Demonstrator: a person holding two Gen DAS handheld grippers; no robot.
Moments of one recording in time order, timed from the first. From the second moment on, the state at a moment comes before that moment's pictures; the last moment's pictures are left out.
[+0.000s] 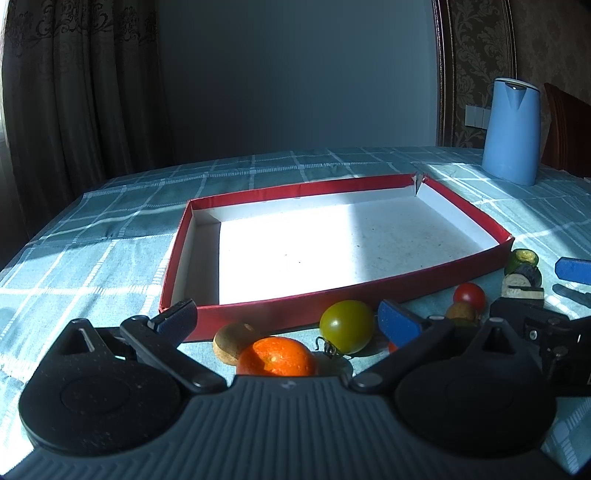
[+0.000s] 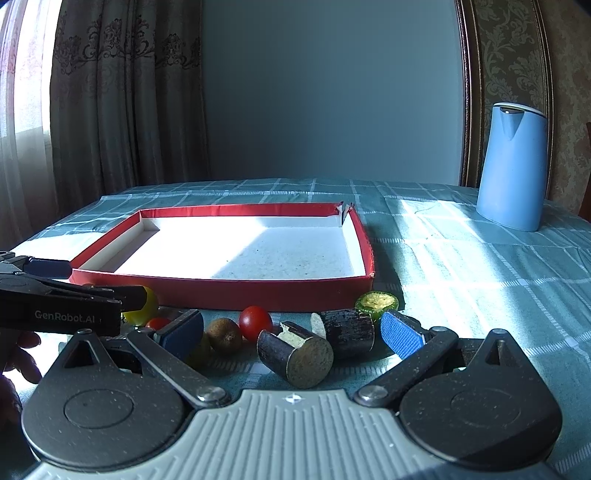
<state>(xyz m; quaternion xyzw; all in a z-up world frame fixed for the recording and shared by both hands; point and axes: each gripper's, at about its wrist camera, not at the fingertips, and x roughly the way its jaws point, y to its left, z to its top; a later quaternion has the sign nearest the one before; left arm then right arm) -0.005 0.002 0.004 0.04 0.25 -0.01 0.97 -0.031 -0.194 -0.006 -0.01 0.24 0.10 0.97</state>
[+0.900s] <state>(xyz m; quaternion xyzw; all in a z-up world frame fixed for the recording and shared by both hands) -0.004 0.001 0.002 0.04 0.25 -0.01 0.97 -0.034 -0.195 -0.004 -0.01 0.22 0.09 0.97</state>
